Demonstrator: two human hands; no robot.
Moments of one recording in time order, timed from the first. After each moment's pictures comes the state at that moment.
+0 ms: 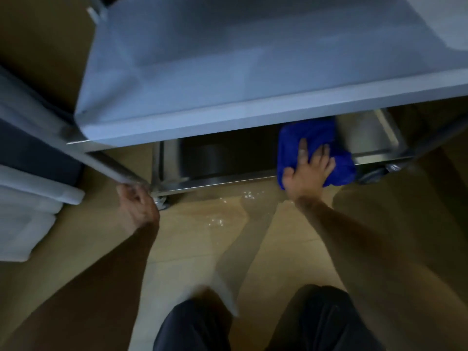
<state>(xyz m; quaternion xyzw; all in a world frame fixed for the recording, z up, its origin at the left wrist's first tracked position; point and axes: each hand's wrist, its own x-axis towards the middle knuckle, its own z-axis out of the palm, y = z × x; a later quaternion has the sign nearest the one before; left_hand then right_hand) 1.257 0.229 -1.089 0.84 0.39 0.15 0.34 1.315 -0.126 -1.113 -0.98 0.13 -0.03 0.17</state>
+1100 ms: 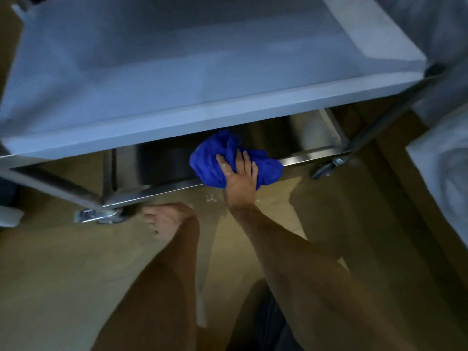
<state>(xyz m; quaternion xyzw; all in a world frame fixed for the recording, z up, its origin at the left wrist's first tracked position) 1.271 0.069 -1.102 0.79 0.52 -0.02 0.34 1.297 -0.084 -1.115 -0.99 0.02 -0.01 0.16</state>
